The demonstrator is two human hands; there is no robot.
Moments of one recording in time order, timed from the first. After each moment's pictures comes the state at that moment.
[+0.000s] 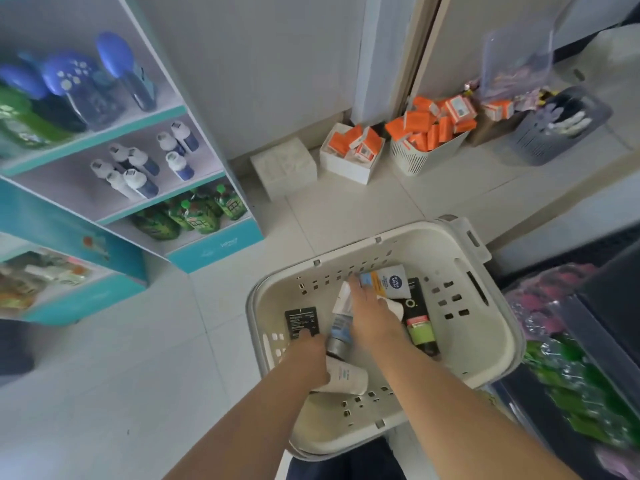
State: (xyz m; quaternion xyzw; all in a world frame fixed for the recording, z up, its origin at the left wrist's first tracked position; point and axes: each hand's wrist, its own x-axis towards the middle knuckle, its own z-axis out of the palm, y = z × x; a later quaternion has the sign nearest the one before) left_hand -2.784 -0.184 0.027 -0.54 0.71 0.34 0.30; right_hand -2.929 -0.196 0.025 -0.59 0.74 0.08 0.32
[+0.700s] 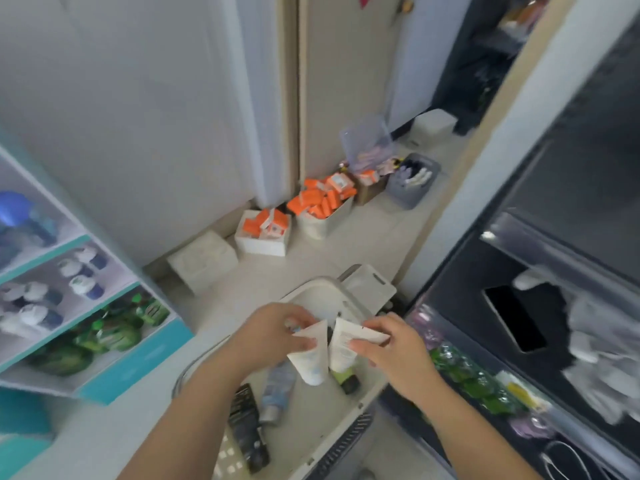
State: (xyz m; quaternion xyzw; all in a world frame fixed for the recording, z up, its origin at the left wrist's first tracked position) left_hand -2.865 -0.241 0.234 -0.38 0.80 0.46 0.00; right_hand -3.045 -0.092 0.193 -0.35 0.75 -0.42 0.36
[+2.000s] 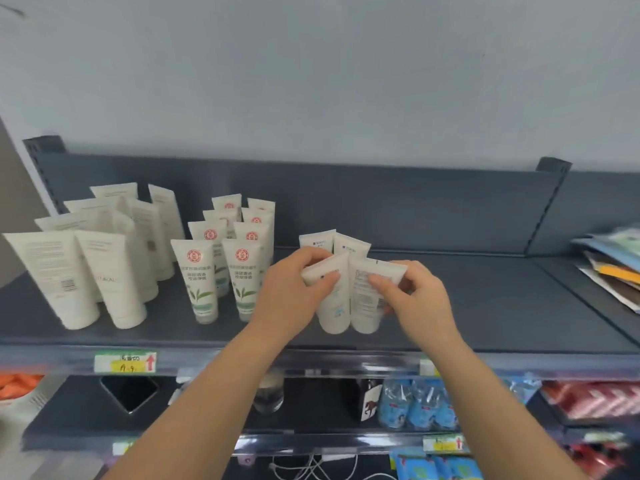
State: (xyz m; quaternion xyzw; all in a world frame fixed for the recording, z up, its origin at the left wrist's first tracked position) left_hand -3.294 0.342 0.445 0.03 0.85 0.48 -0.23; right_hand -3.340 0.535 0.427 -0.15 0.77 -0.60 -0.11
